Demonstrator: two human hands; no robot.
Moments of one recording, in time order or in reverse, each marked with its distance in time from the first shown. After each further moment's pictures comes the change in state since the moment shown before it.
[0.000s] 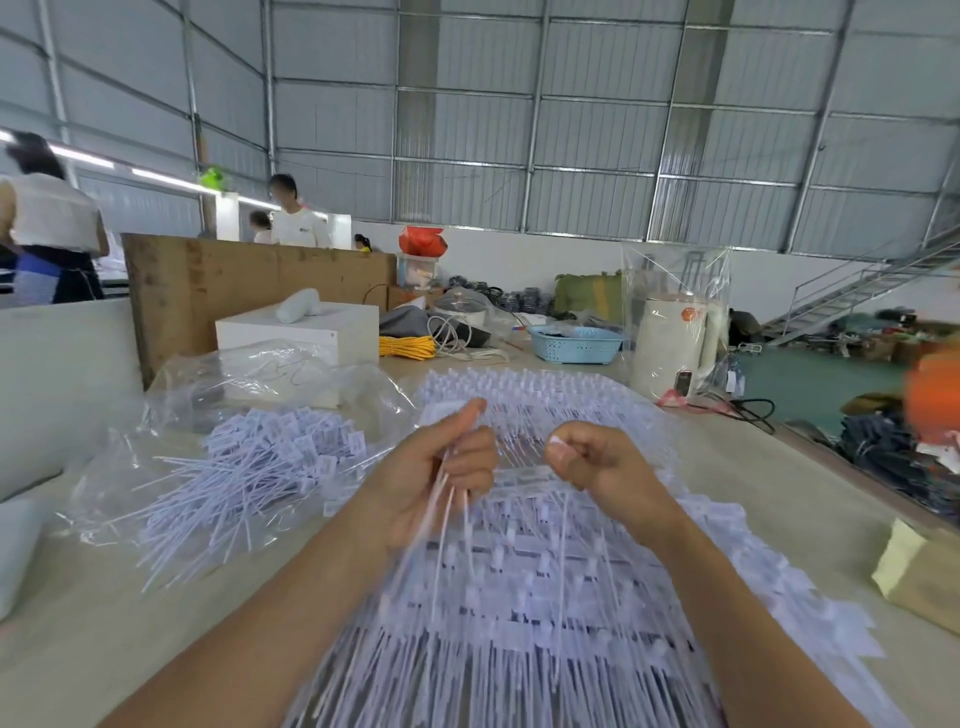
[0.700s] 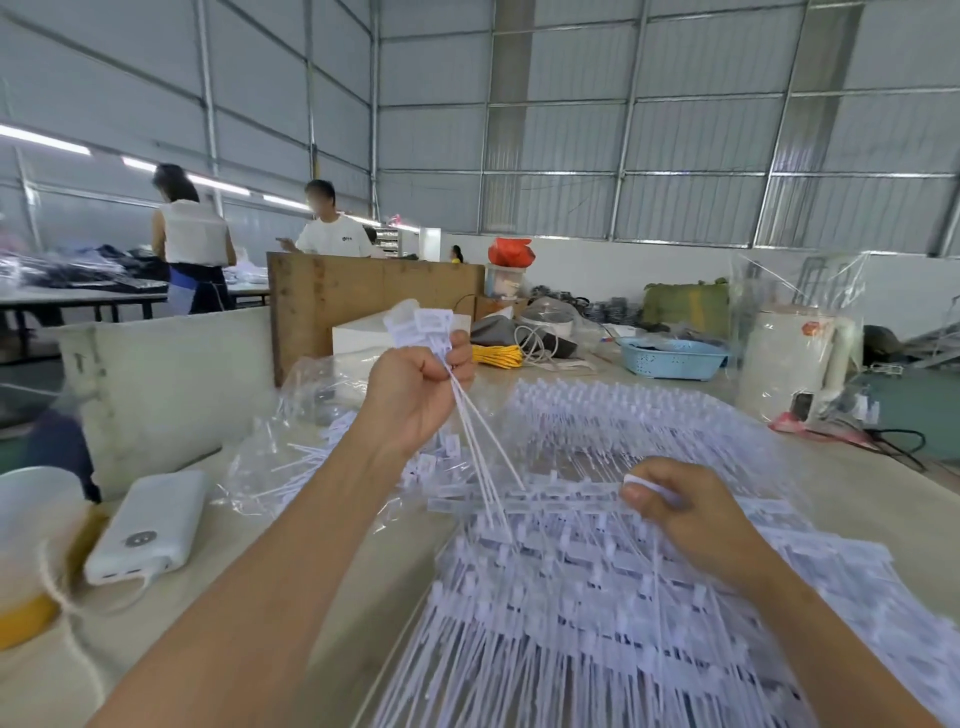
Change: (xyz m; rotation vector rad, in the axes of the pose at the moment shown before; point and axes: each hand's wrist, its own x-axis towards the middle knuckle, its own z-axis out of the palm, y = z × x) left_hand -0.031 0.088 0.003 0.177 0.420 0.568; right_hand 0.003 0.013 0.021 -0.244 -0.006 -0.003
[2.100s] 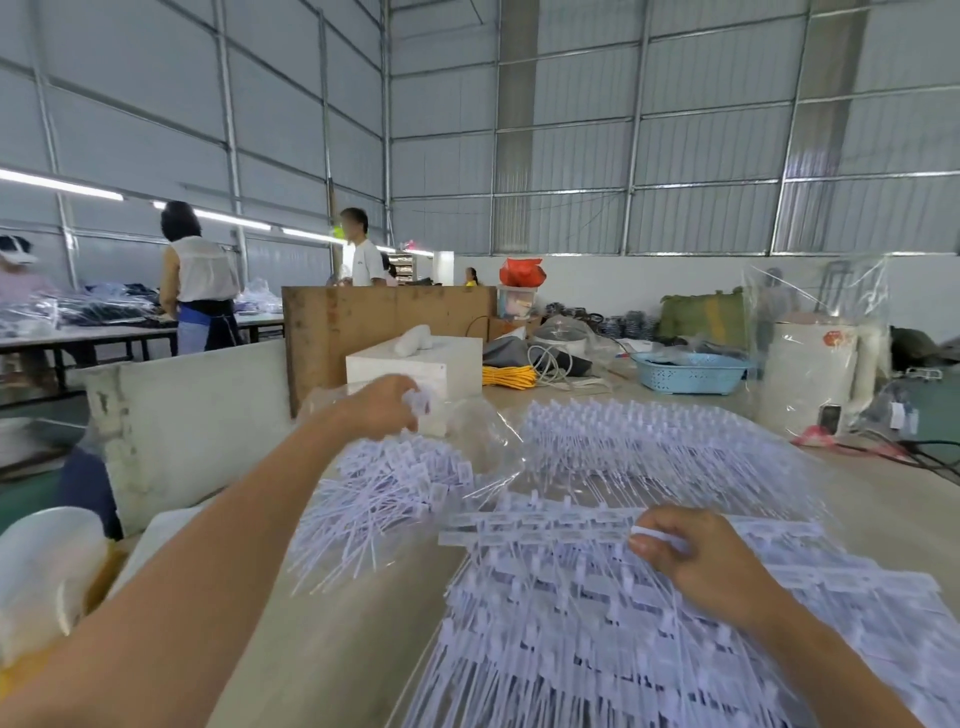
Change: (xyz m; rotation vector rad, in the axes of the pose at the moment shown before) left_hand 0.065 0.048 -0.072 1.910 0.034 -0.245; right_hand -0.004 0.011 0.007 -0.136 -0.110 0.024
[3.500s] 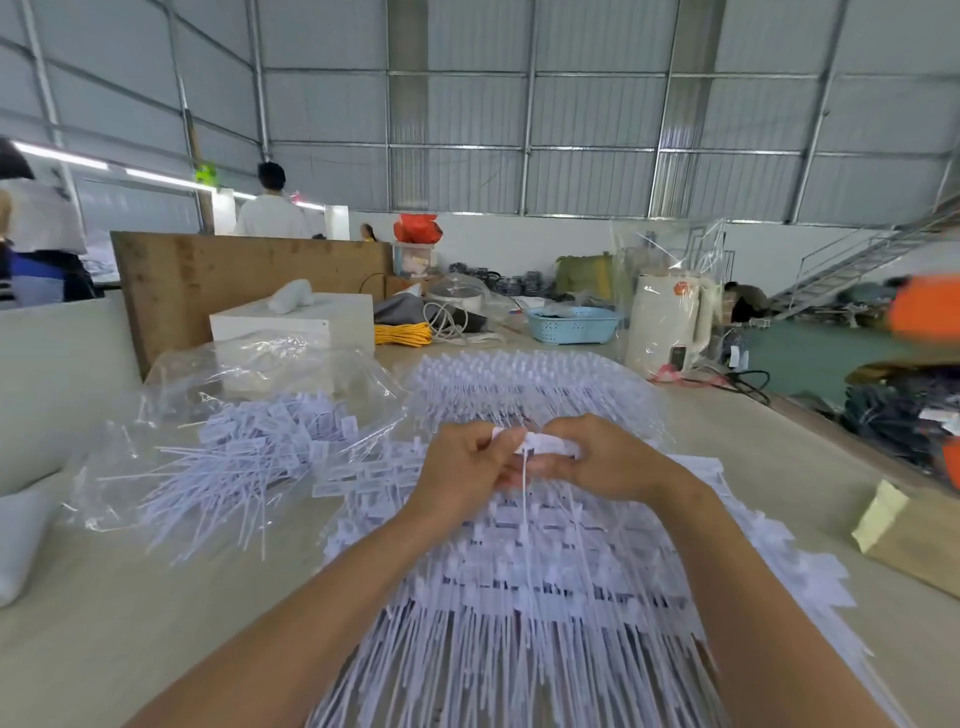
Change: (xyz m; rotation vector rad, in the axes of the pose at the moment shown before) left_hand -0.100 0.144 0.162 -0.915 0.011 0.312; right_hand -0.007 -0.003 -0.049 -0.052 -0.155 0.043
